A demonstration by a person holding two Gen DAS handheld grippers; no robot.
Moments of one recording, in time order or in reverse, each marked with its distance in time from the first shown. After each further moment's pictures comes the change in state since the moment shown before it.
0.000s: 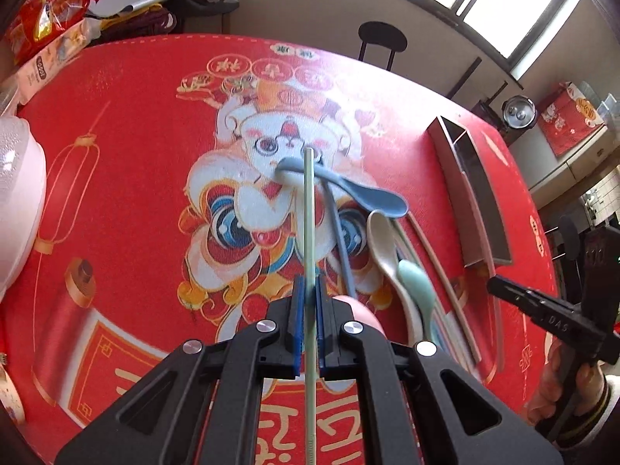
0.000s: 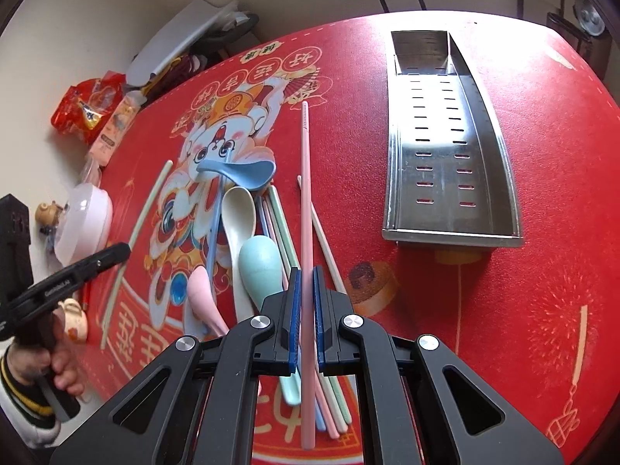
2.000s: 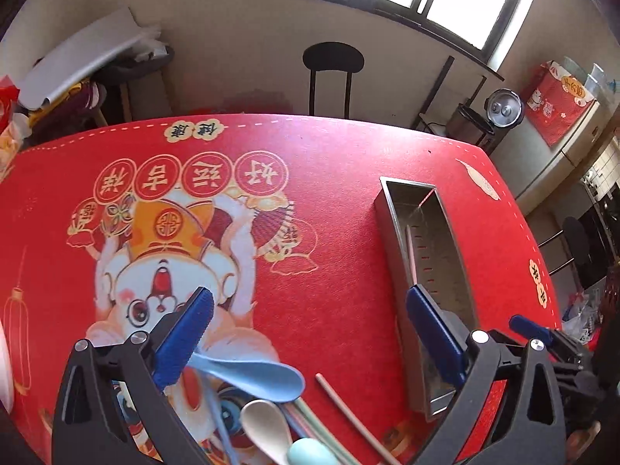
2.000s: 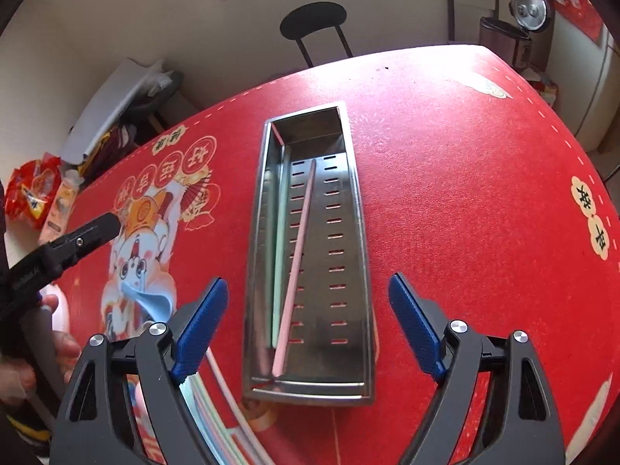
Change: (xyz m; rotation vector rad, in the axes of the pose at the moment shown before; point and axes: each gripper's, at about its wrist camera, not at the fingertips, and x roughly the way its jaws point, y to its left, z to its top) left arm 0.075 -0.124 0.118 0.163 -0.085 0.022; right arm -0.017 -0.080 0.090 0.142 -0.128 -0.173
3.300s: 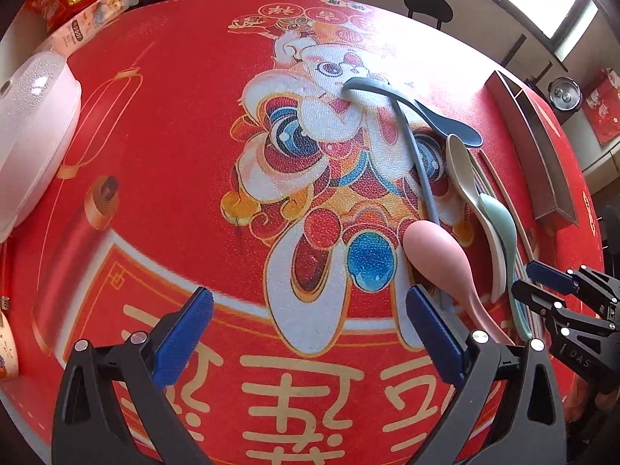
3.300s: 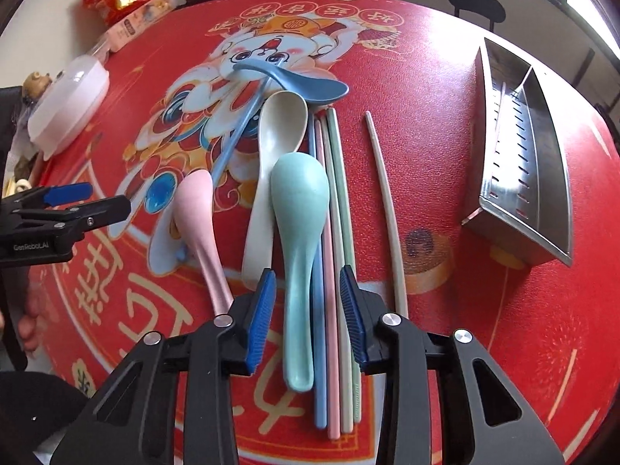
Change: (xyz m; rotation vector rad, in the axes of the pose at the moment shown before) left arm -0.058 0.126 -0.203 -0.181 0.195 0.164; right arm 0.030 0.129 -0.157 -0.525 0.220 0.040
